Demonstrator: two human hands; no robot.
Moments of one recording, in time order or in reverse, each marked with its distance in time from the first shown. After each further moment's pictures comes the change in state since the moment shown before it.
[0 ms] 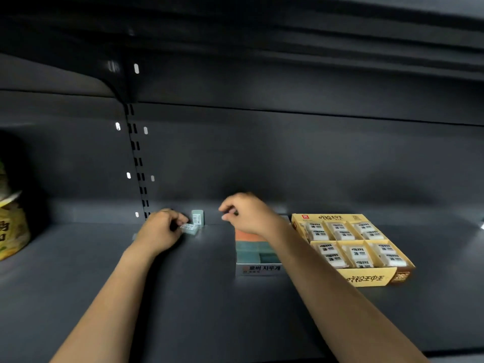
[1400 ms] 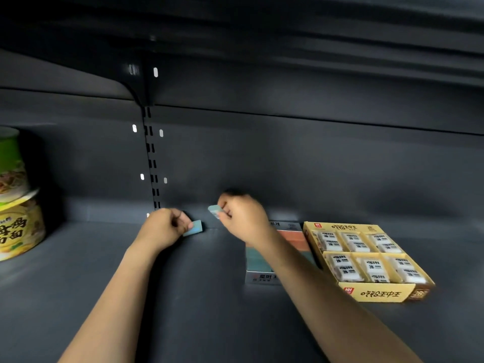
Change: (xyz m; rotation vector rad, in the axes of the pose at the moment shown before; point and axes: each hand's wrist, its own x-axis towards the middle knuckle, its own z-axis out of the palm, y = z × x) left_hand 0.000 -0.001 -0.015 -0.170 0.016 -0.154; right_hand 0.014 -0.019 0.023 -0.120 0.271 -0.119
